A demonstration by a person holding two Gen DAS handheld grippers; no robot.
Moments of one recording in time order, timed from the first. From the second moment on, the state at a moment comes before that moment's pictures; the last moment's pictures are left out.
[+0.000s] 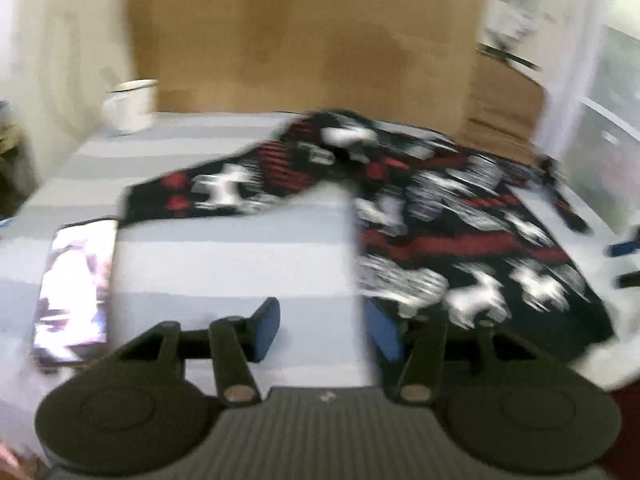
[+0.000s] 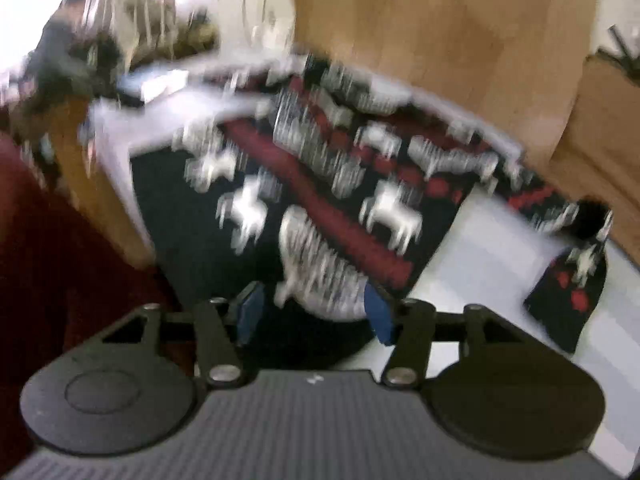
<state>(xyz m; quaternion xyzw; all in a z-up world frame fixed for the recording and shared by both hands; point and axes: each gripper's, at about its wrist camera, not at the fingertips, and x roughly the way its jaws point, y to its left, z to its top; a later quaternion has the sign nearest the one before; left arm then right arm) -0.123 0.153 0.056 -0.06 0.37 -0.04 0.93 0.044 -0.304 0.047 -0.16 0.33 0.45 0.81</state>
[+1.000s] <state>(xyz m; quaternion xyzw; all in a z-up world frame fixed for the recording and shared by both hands) 0.094 0.168 0.014 0.24 0.38 -0.02 0.89 0.395 -0.036 0.006 -0.09 0.38 0.22 0.90</state>
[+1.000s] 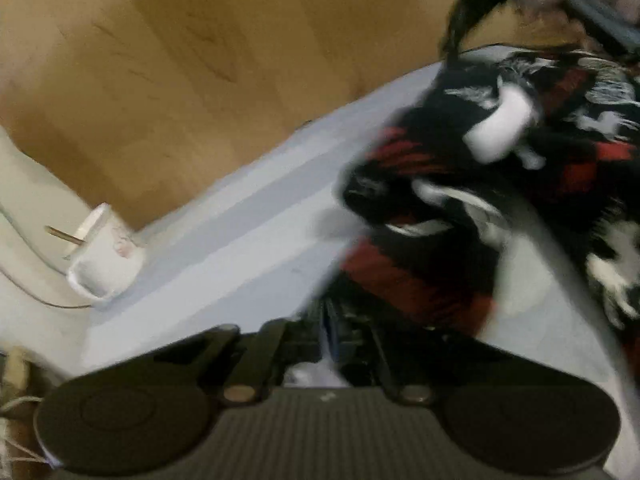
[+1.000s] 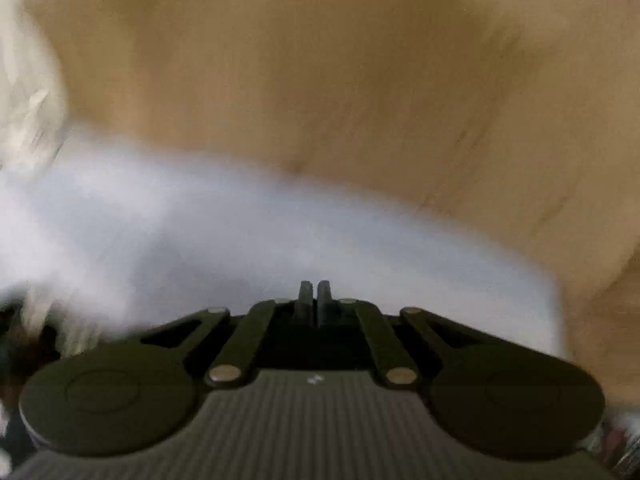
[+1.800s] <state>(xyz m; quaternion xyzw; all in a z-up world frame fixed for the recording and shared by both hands) 0.034 0.312 0.101 0.15 0.36 0.15 0.91 0.331 -0.012 0.009 -0.06 0.47 0.35 0.81</state>
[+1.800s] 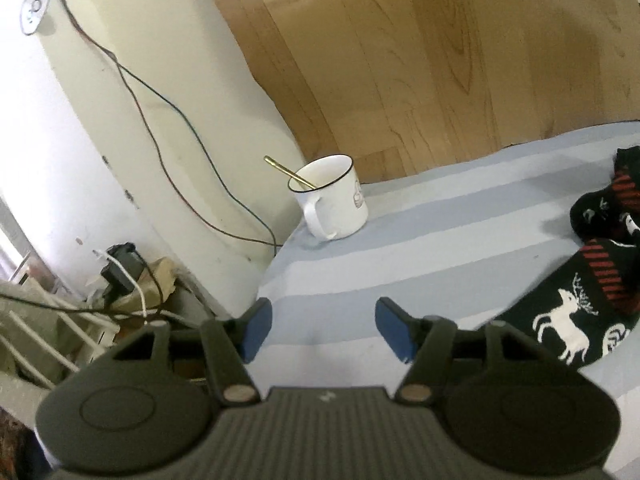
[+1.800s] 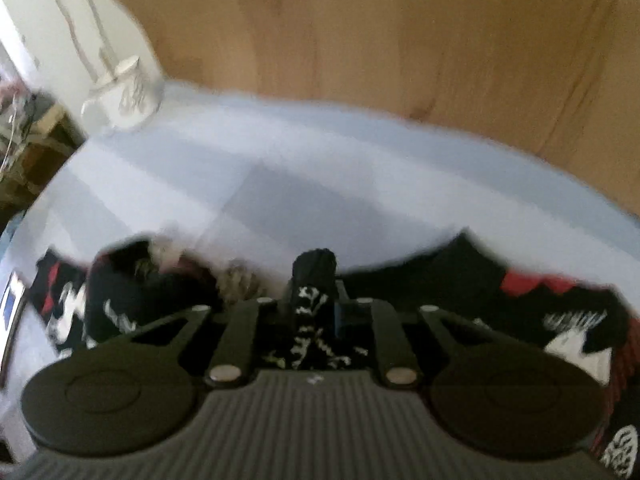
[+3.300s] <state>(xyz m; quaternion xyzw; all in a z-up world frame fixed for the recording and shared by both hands) 0.094 0.294 0.075 0.17 0.39 0.15 0.89 0.302 0.003 0.034 0.05 0.32 0.30 0.90</state>
